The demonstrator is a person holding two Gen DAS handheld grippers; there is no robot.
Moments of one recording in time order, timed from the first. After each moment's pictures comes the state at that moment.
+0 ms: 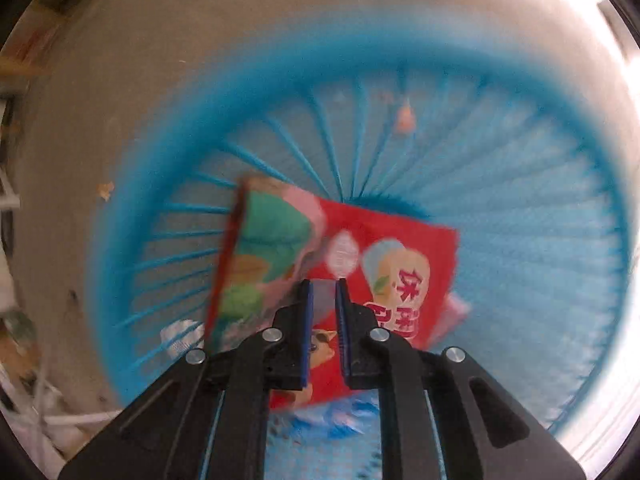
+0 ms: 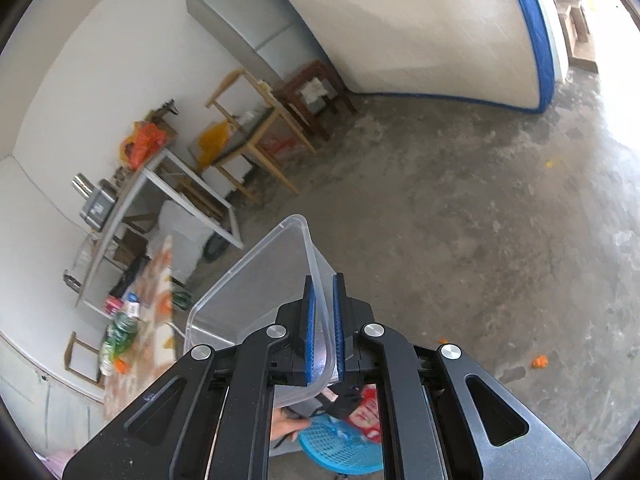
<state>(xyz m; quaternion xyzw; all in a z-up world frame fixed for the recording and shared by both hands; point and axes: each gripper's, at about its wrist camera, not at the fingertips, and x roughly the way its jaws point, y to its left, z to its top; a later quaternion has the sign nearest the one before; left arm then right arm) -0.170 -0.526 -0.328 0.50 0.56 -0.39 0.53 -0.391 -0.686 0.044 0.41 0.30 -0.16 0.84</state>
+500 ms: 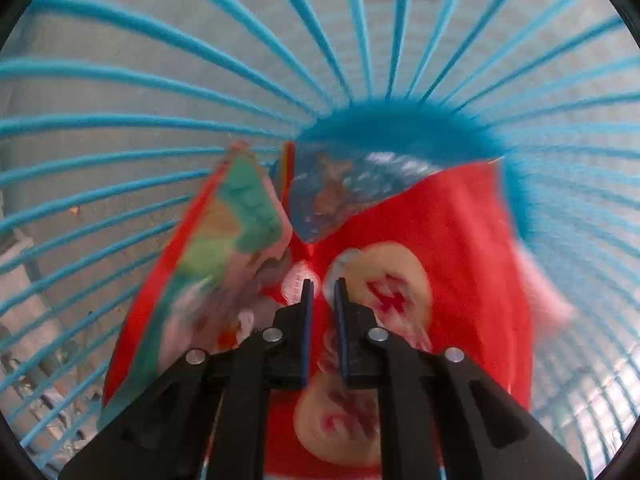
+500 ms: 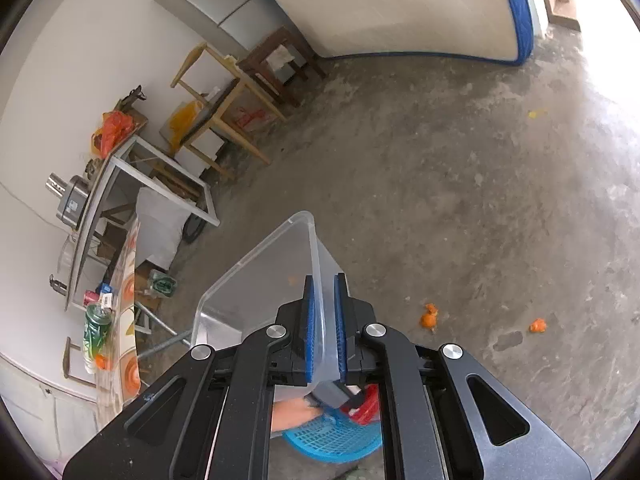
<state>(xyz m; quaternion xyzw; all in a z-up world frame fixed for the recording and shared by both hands) -0.201 -0.518 -0.403 0.58 0.56 -0.36 0.46 -0.391 -0.687 0.003 0.44 0.34 -0.17 0.81</state>
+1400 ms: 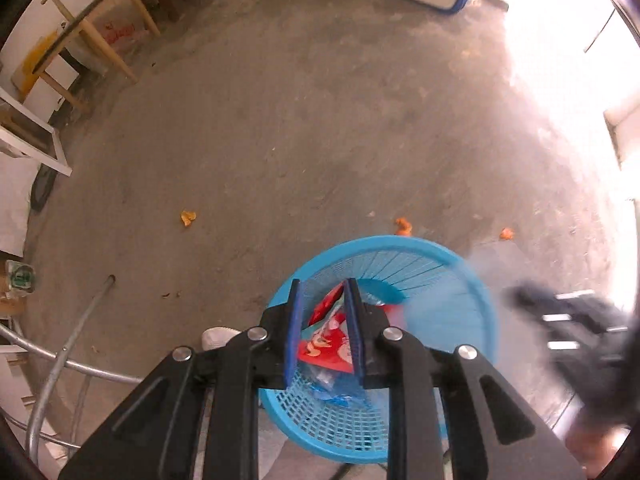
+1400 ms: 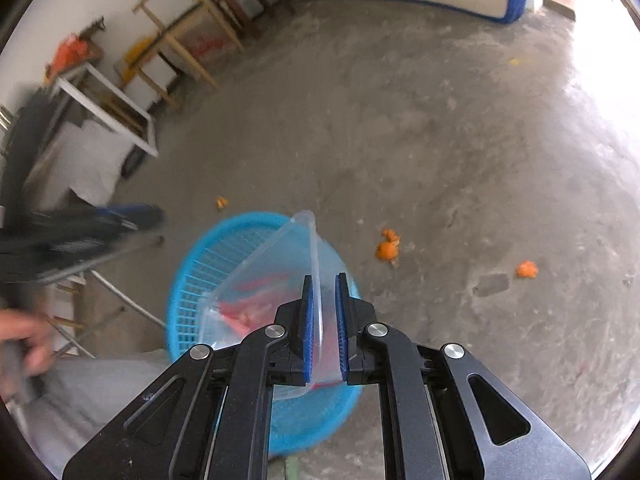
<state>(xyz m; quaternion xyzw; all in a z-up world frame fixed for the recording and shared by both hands) -0.146 -0.501 -0.115 0.33 0.53 -0.39 0.68 -0.330 -0.619 -0.152 0.37 0.47 -0.21 0.78</state>
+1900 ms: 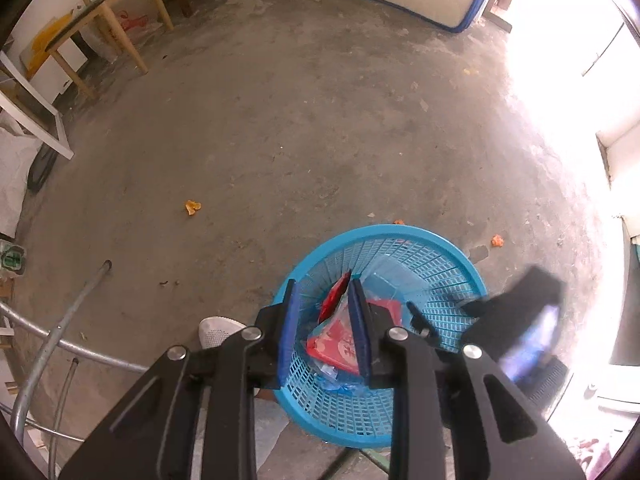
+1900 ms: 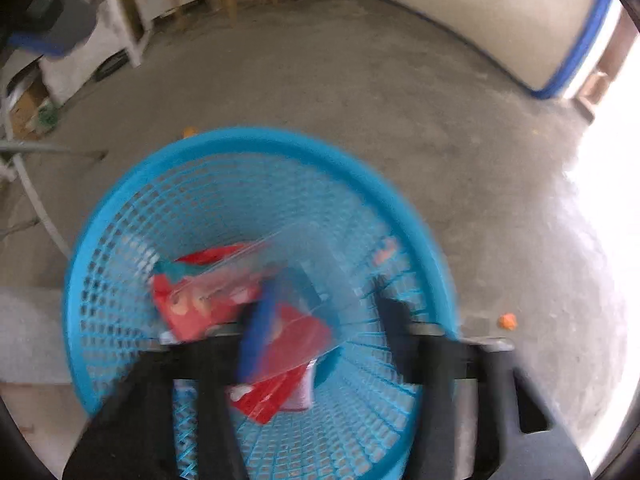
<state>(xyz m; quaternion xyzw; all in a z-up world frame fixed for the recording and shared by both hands) -0.139 -0.469 -0.110 0.30 0.54 -0.39 0.68 -0.271 -0.546 -0.213 0.18 0.57 -0.17 0.79</state>
